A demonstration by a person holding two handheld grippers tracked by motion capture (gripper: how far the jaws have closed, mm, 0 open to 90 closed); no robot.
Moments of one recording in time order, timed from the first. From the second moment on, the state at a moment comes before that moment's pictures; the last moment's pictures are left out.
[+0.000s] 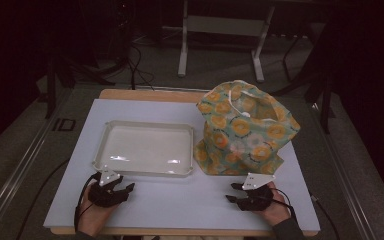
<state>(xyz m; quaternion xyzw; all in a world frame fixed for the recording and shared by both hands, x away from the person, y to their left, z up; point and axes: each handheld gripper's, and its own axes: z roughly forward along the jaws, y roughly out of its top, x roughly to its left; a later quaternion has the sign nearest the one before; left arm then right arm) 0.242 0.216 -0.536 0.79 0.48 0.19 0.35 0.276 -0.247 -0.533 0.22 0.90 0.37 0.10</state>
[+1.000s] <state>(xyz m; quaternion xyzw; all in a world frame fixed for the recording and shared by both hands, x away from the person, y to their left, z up) 0.234 0.178 -0.500 0.82 0.37 0.15 0.41 0.249 -0.302 -0.489 0.26 0.87 0.39 0.14</state>
